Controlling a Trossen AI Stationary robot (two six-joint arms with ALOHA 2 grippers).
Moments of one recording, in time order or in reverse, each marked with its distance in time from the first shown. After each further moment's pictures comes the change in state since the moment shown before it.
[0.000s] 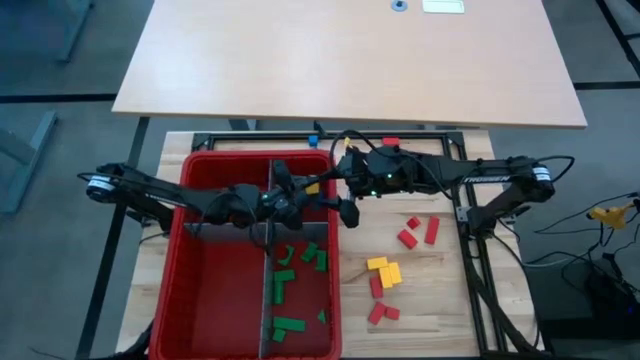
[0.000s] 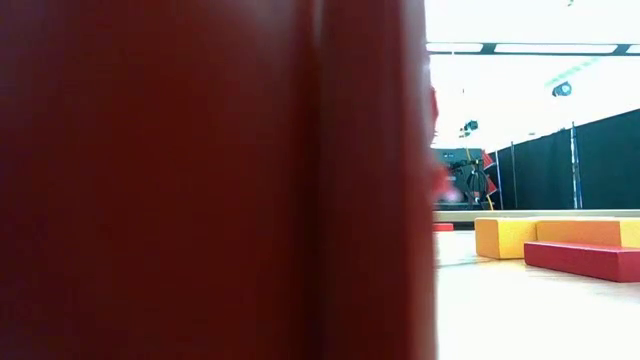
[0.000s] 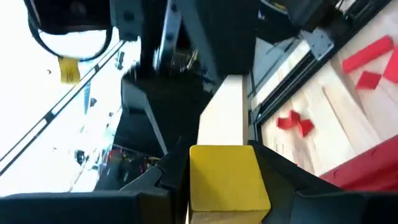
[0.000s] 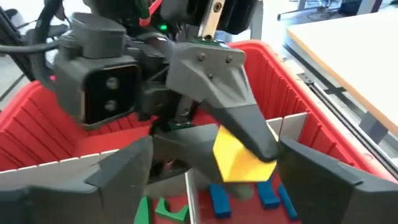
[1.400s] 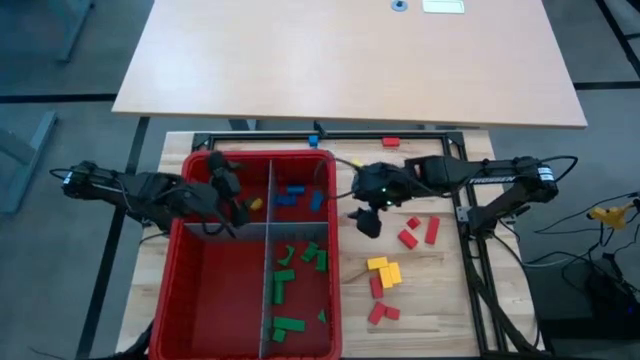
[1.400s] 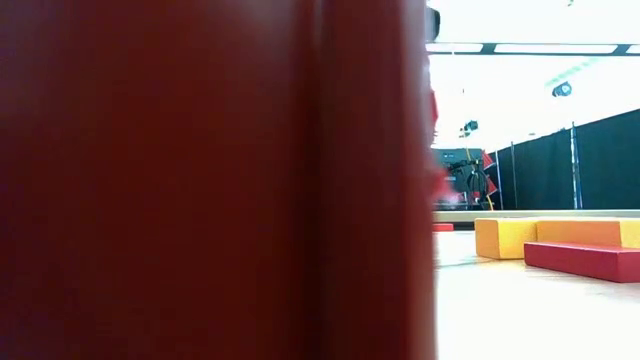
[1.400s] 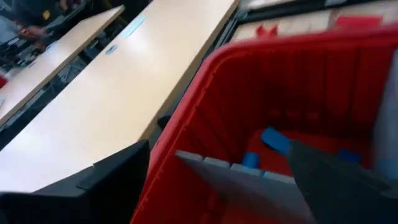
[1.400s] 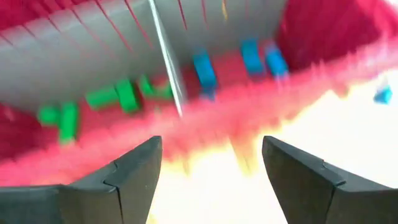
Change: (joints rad) left arm -0.093 -0.469 0.000 -1.049 -0.202 -1.125; right arm 0.014 -0.026 0.000 -0.508 -0.004 0.141
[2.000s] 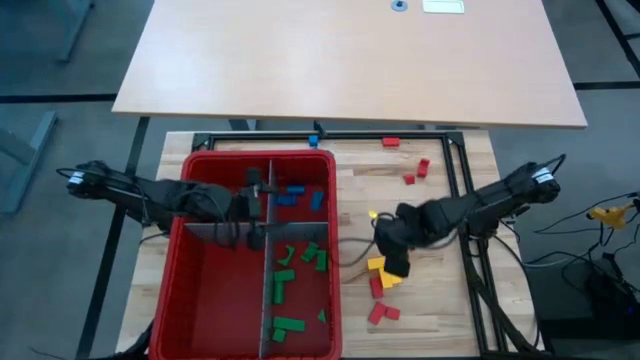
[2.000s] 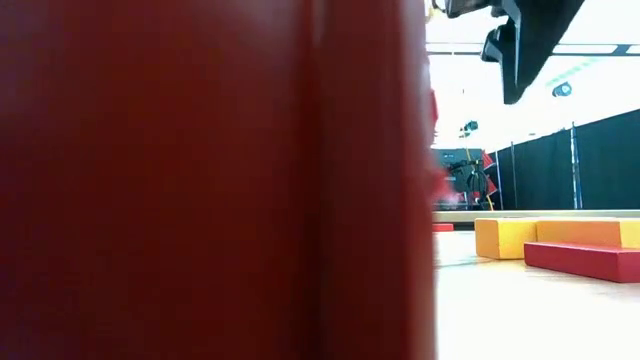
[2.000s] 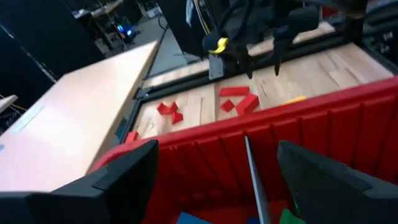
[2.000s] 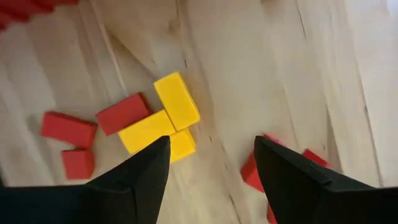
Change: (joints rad) left arm 0.002 0.153 0.000 0.420 0.403 0.273; right arm 0.278 0.001 -0.199 -0.323 0.041 0.297
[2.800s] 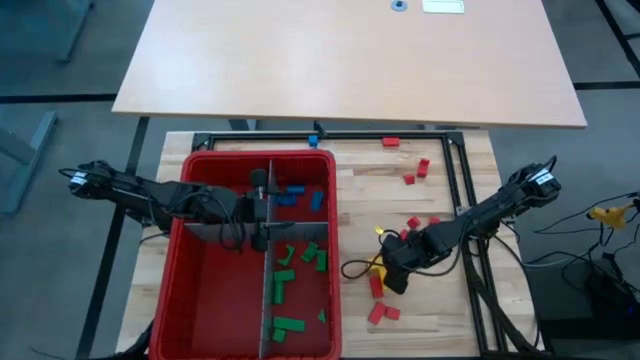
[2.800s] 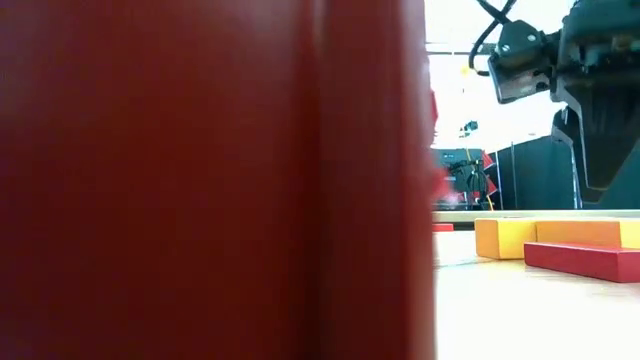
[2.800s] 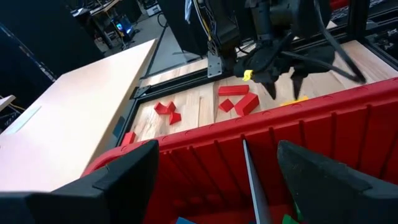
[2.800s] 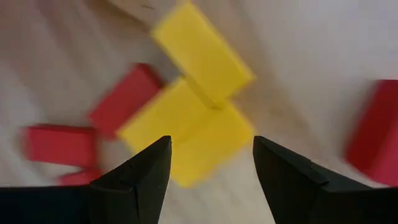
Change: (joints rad) left arm 0.000 0.051 0.000 0.051 0.000 0.007; right arm 0.139 0.001 -0.393 0.410 -0.040 0.402
